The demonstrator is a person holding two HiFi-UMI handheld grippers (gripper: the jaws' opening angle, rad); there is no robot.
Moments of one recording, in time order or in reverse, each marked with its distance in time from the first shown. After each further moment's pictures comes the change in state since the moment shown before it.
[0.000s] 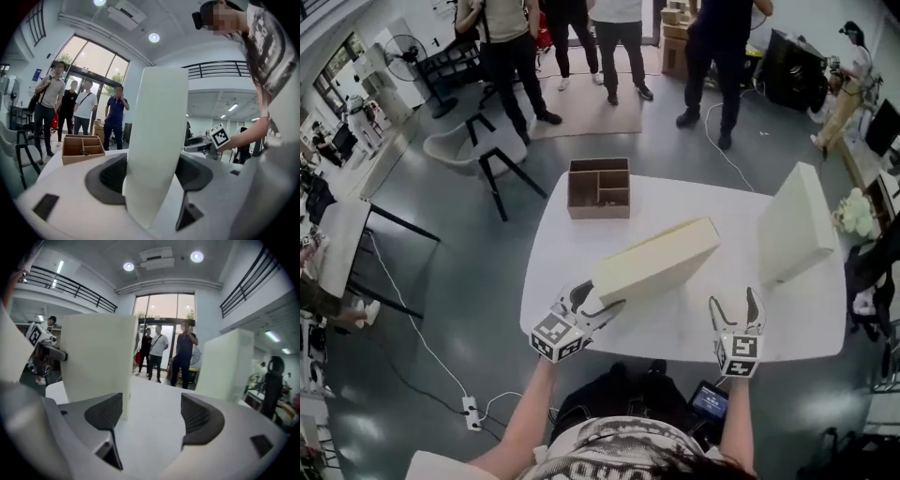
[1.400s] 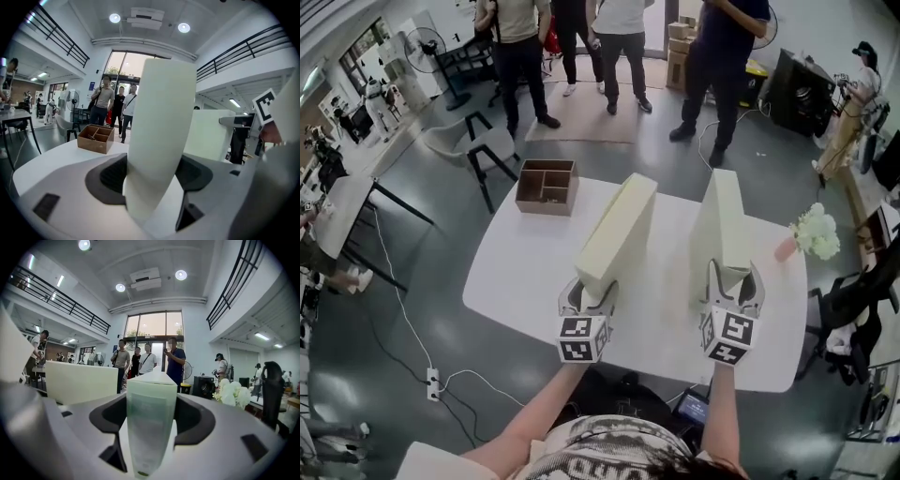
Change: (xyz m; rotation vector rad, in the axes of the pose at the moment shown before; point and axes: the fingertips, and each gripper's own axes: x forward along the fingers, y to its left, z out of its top) left arm 0.155 -0.108 0.015 -0.211 0.029 0.684; right arm -0.026 -0.209 0.094 0.062 -0.210 -0.058
